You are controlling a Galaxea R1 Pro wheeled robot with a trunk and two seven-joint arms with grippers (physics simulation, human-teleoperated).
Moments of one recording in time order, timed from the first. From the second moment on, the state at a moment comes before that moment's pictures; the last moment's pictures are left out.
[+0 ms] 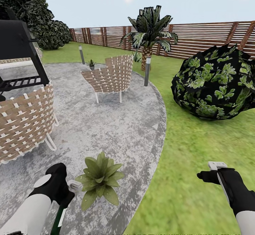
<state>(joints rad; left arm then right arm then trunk) -0.68 0.08 0.24 -0.70 -1.41 1.00 -1.30 -0.55 -0.26 -0.29 -0.95 0.27 0.79 0.29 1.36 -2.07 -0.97</state>
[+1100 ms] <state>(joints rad) -0.71 0.08 0.24 -0.71 -1.41 1.00 -1.30 -0.55 -0.26 -0.29 -0.95 0.27 0.79 0.29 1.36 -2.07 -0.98</state>
